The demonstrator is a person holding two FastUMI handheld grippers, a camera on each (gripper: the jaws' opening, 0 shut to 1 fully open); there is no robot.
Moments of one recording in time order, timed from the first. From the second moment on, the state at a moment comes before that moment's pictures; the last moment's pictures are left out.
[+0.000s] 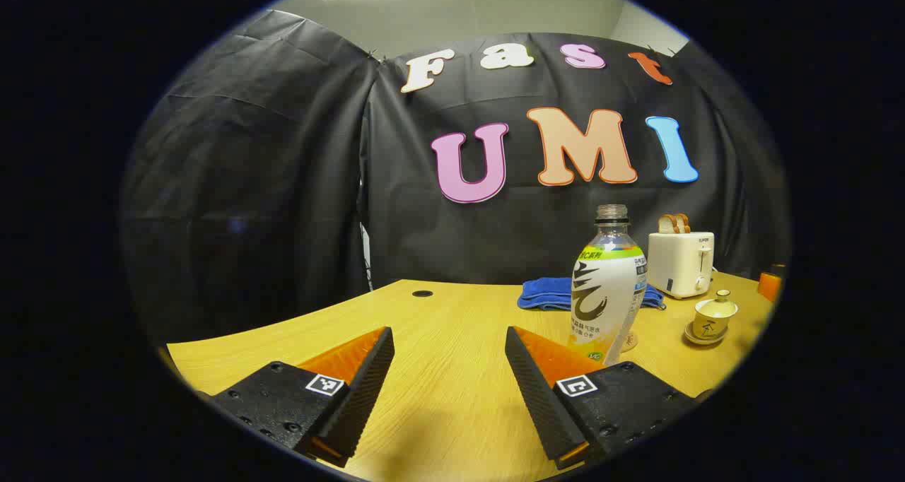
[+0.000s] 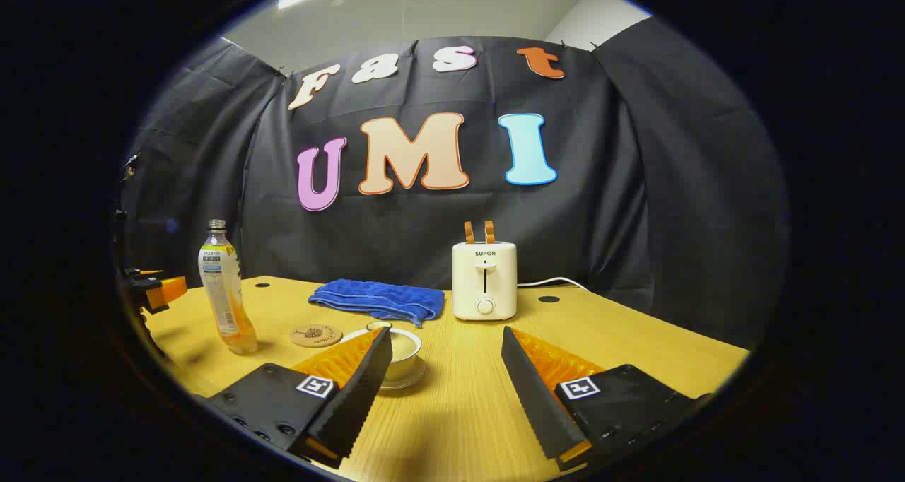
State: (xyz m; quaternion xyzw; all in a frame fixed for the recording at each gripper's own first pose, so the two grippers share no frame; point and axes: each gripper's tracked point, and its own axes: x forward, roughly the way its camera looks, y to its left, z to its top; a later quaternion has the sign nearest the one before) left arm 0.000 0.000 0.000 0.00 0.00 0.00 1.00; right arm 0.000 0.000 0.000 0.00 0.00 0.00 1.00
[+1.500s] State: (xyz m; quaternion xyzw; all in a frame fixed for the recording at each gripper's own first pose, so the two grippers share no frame) left arm 0.001 -0.001 0.000 0.00 0.00 0.00 1.00; right arm 0.002 0.009 -0.001 0.00 0.00 0.02 1.00
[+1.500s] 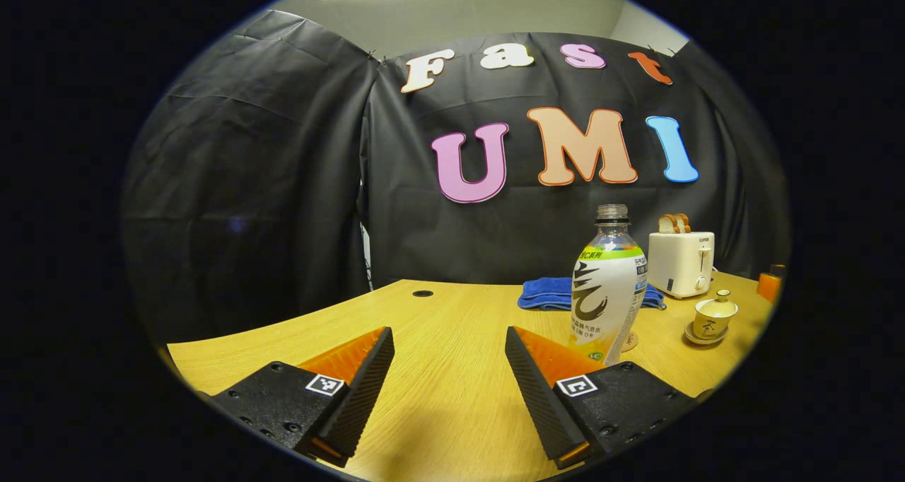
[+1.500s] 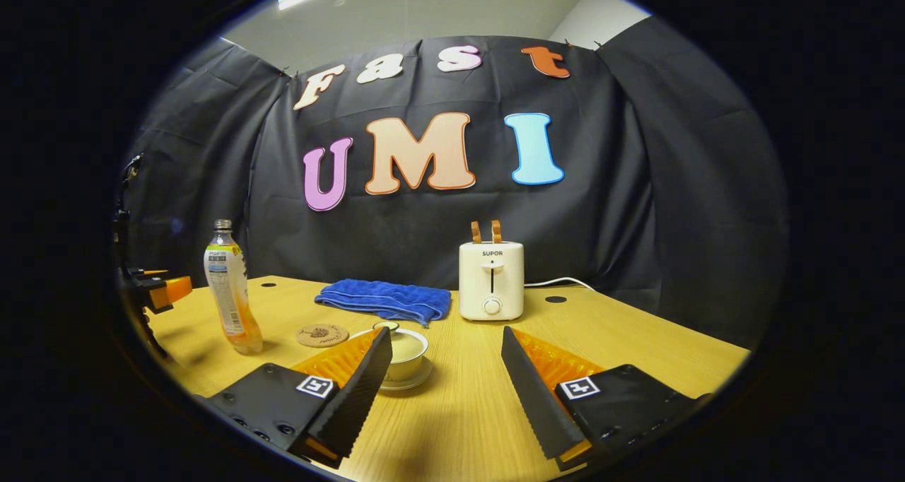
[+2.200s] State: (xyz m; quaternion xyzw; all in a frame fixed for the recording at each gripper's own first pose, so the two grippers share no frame) left arm 0.001 -0.003 0.000 0.00 0.00 0.00 1.00; right arm 0.046 0.064 -0.006 0.00 0.01 0.11 0.99
